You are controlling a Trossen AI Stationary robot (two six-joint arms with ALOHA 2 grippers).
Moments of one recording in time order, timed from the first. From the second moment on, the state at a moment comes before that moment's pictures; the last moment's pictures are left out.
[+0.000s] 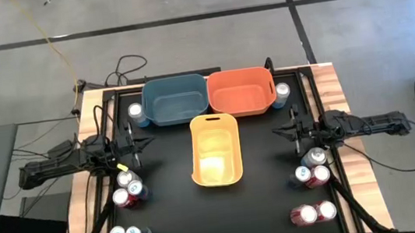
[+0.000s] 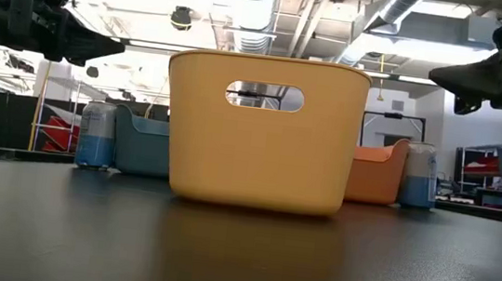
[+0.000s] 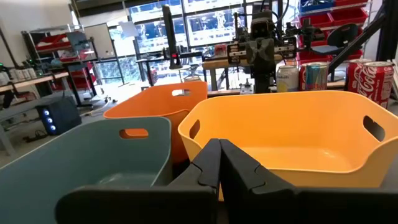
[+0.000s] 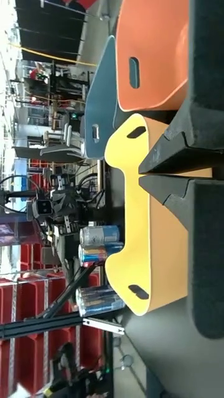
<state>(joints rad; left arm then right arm) 0.14 0.02 0.01 0.05 -0.11 0.16 0.03 0.00 0.00 0.04 0.13 -0.01</state>
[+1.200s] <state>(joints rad) 0.14 0.07 0.21 0.00 -0.22 -0.09 -0.02 0.02 0.00 0.33 0.29 0.36</state>
